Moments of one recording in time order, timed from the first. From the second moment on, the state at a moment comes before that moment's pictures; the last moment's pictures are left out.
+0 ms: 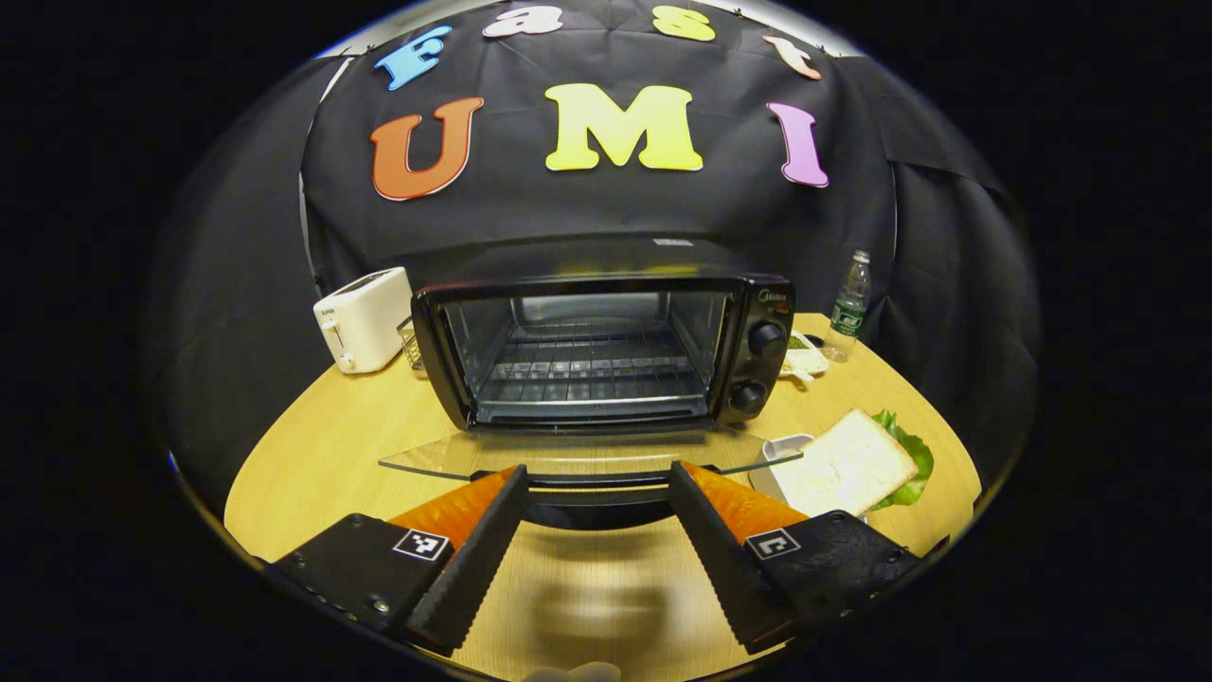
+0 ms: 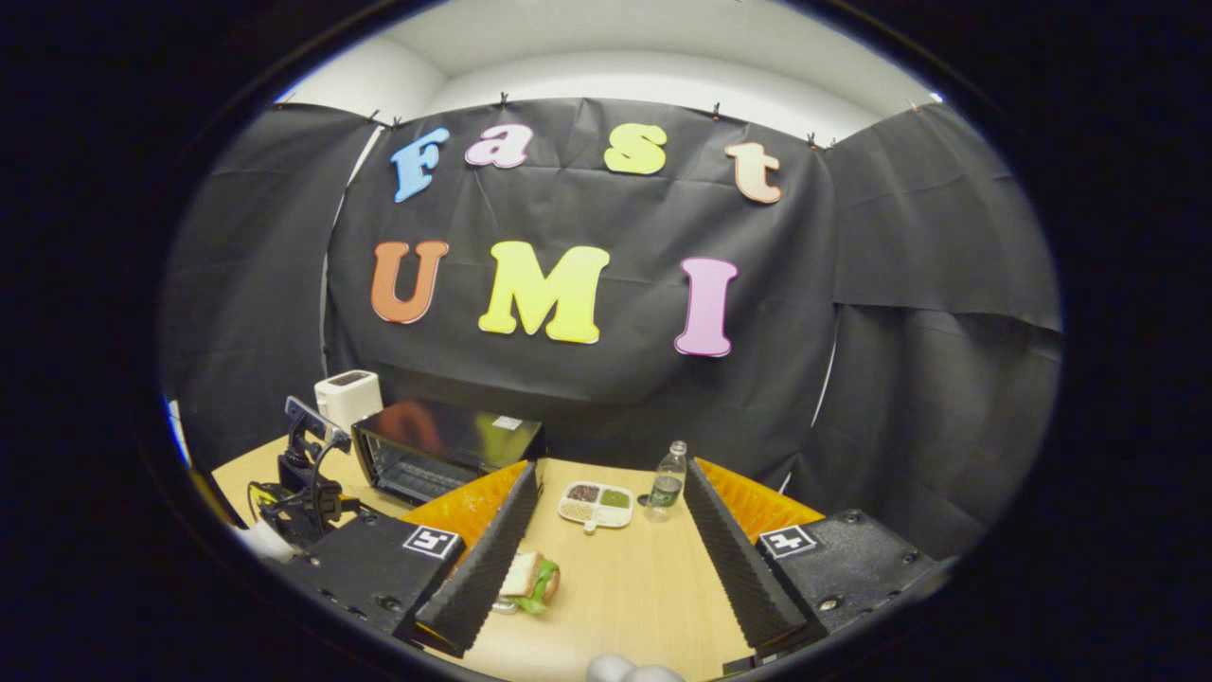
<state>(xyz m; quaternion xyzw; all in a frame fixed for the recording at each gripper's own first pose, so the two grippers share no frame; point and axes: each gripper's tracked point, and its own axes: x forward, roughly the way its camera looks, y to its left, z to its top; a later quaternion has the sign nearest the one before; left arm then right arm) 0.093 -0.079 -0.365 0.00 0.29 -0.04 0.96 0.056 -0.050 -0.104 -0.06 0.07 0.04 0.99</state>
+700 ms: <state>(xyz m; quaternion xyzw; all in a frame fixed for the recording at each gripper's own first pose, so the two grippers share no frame) 0.056 -0.084 -0.442 -0.03 0.36 -0.02 0.93 0.043 -0.047 -0.144 -0.07 0.12 0.03 0.99</state>
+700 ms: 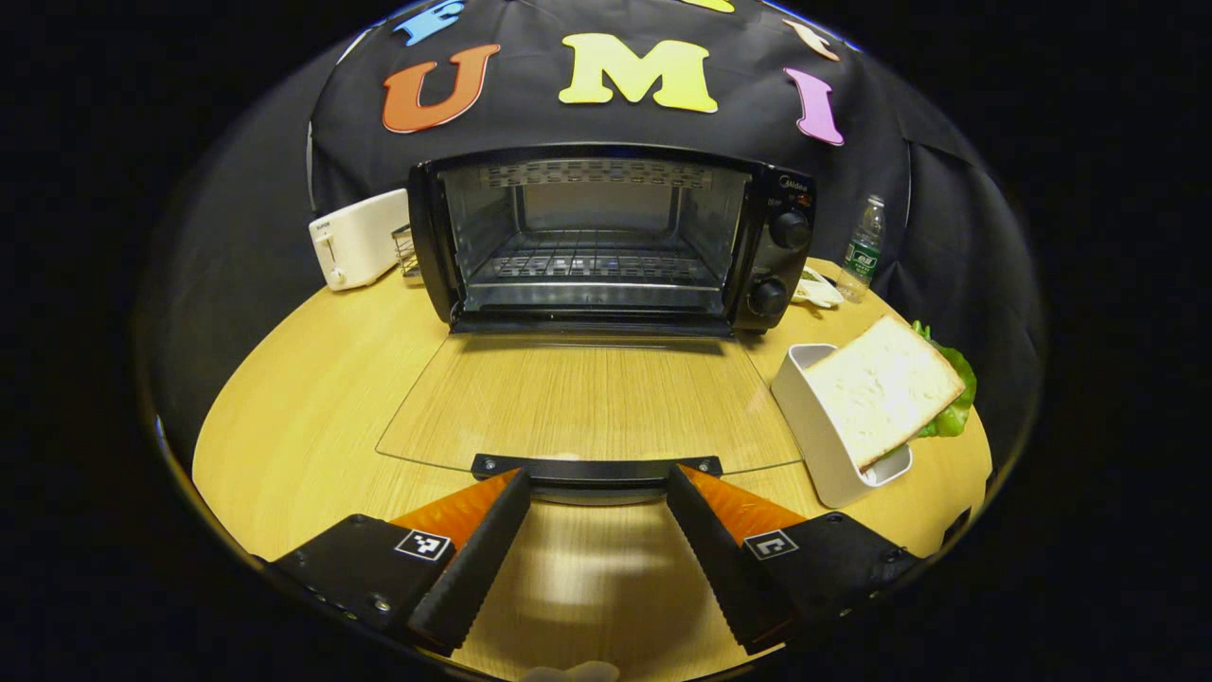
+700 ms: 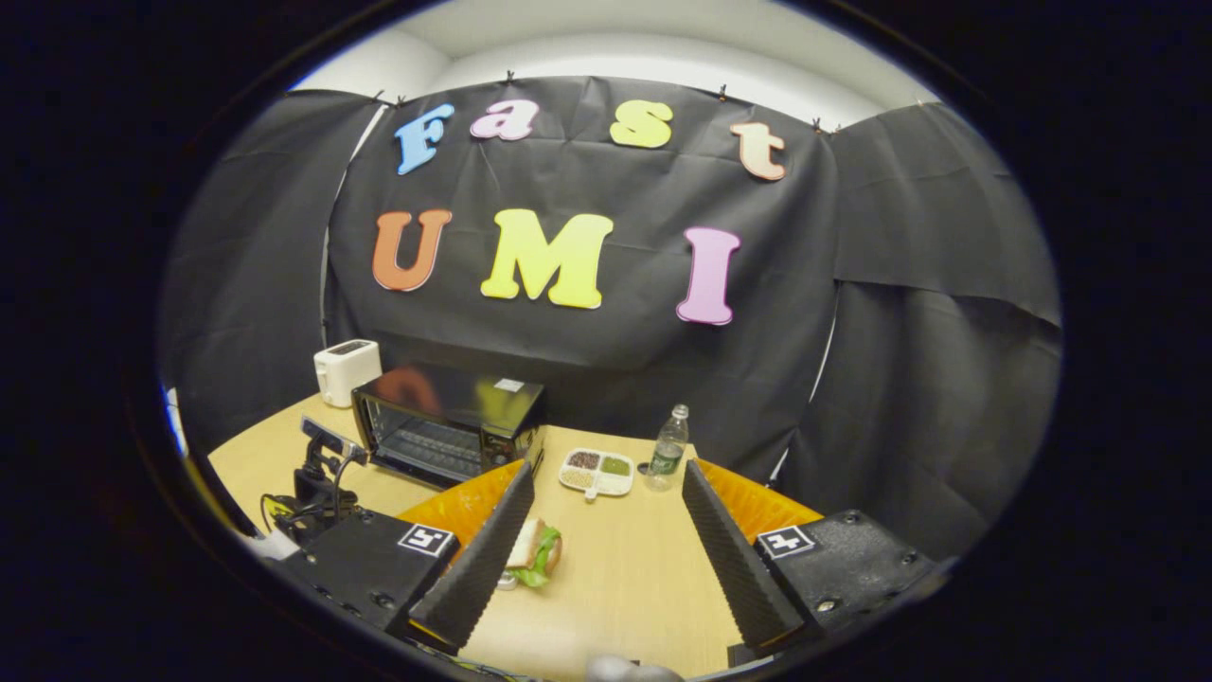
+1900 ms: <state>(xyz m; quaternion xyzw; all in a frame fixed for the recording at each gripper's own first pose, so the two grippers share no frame) 0.053 -0.062 -0.177 0.02 0.13 -0.01 0.99 0.081 -0.046 -0.251 -0.02 0.22 0.10 0.97</state>
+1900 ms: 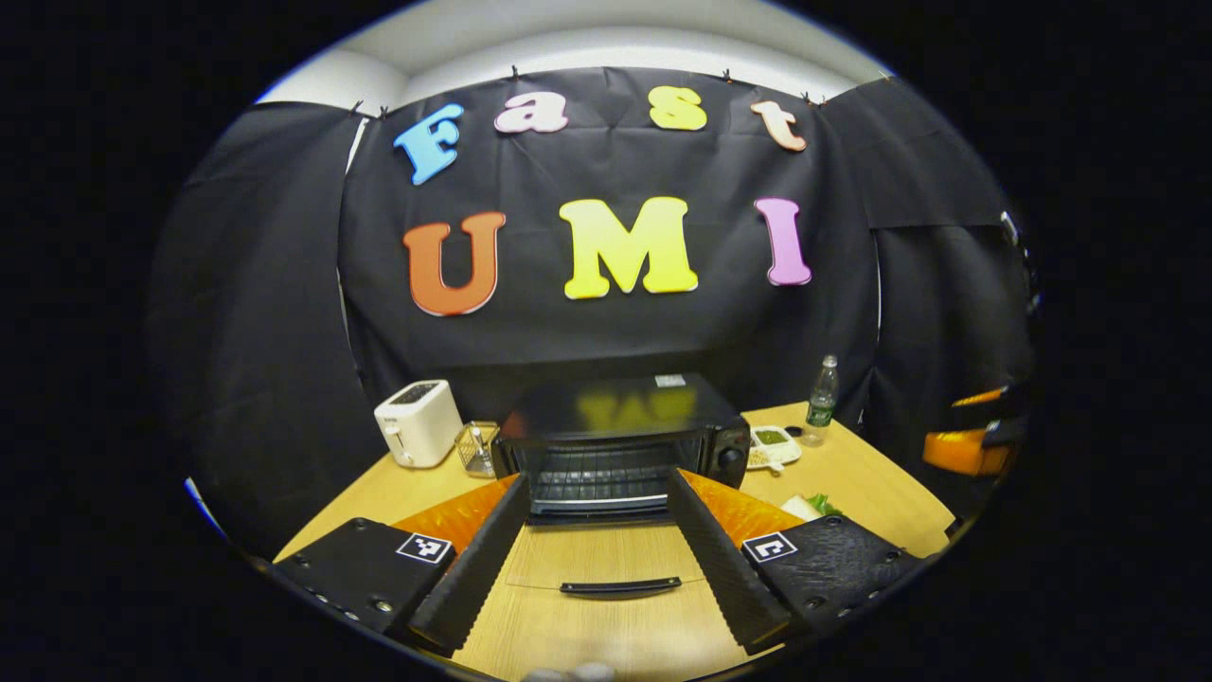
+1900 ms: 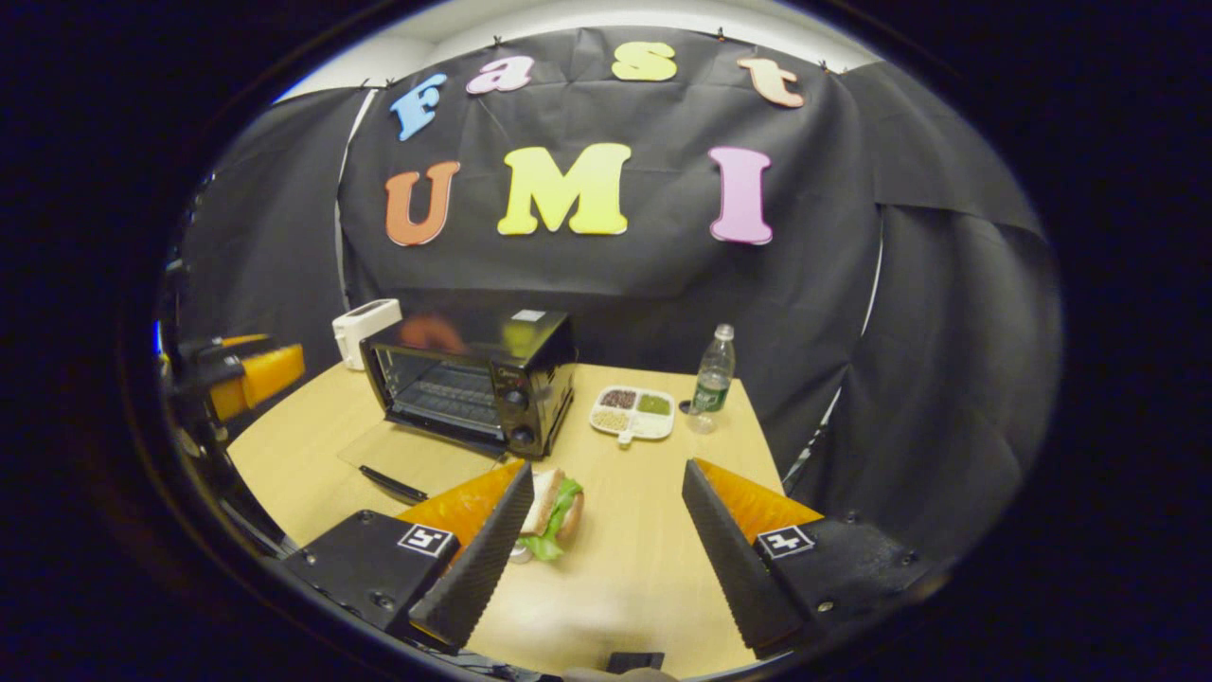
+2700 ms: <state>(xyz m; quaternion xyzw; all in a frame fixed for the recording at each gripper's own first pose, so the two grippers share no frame) 0.045 -0.047 -0.087 0.04 0.08 0.09 0.99 0.147 0.009 -0.390 0.16 0.43 0.25 0.85</state>
